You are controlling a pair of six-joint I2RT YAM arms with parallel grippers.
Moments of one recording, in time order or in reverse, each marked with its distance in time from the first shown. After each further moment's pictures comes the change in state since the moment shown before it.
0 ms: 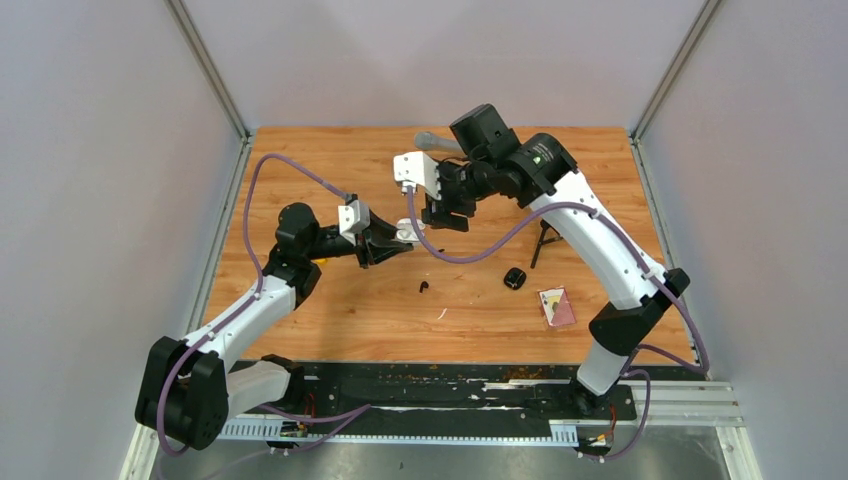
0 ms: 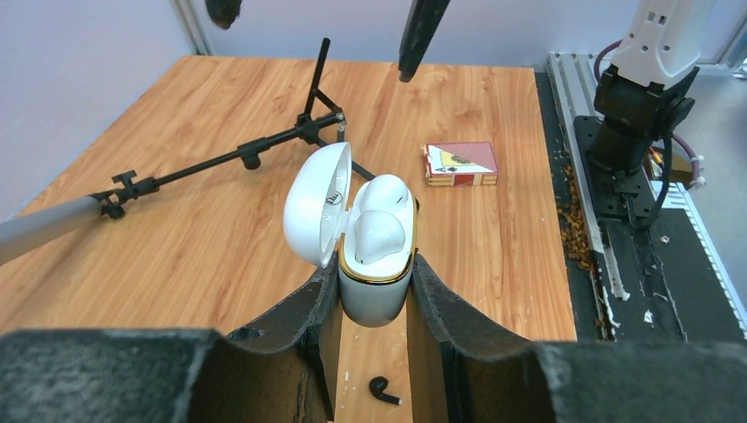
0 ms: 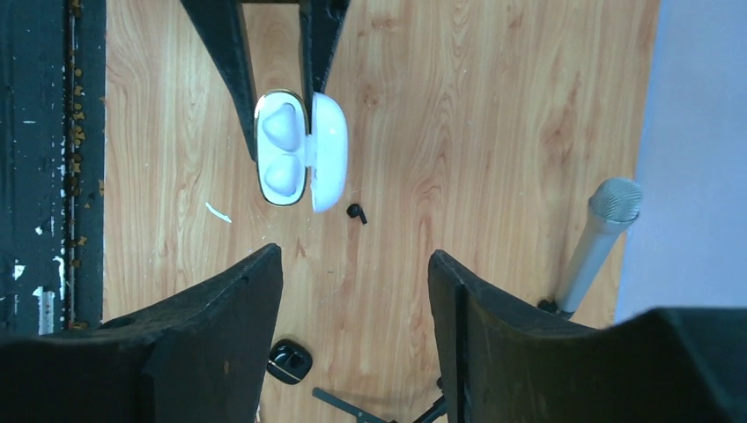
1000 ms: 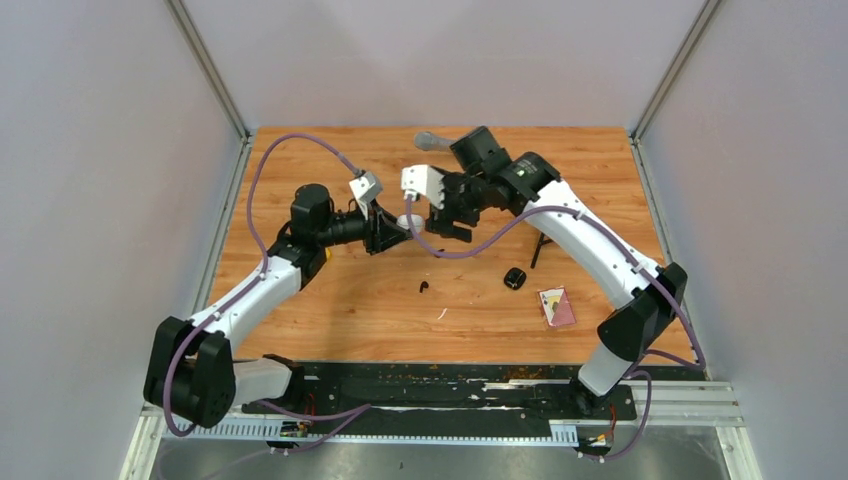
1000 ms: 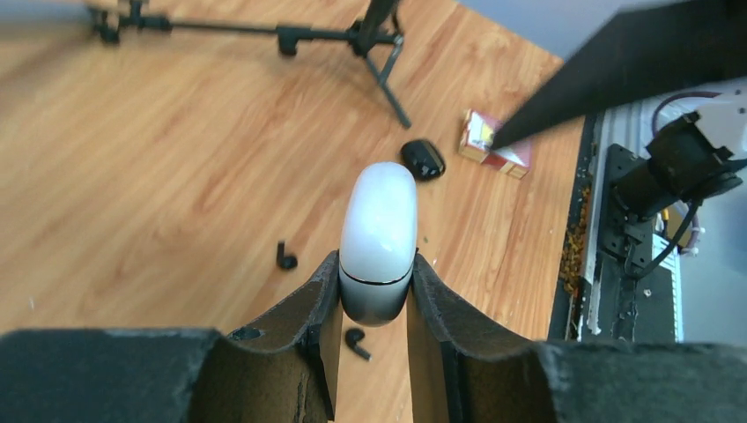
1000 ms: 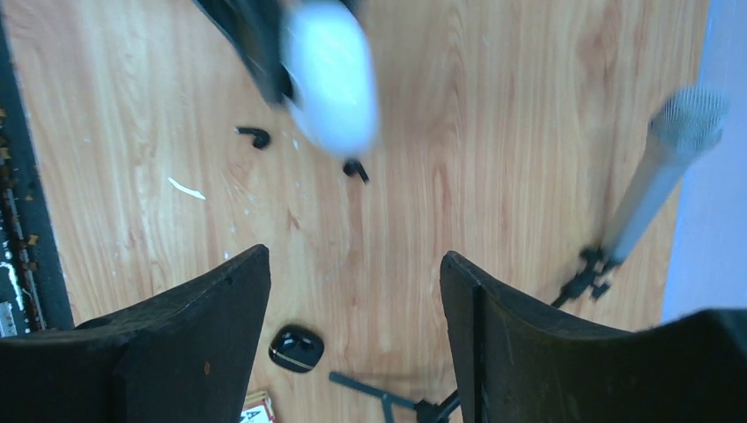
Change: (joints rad) left arm 0.000 0.104 0.145 -0.276 -0.187 -0.109; right arm -0.037 -0.032 -0.294 0.186 0.090 0.039
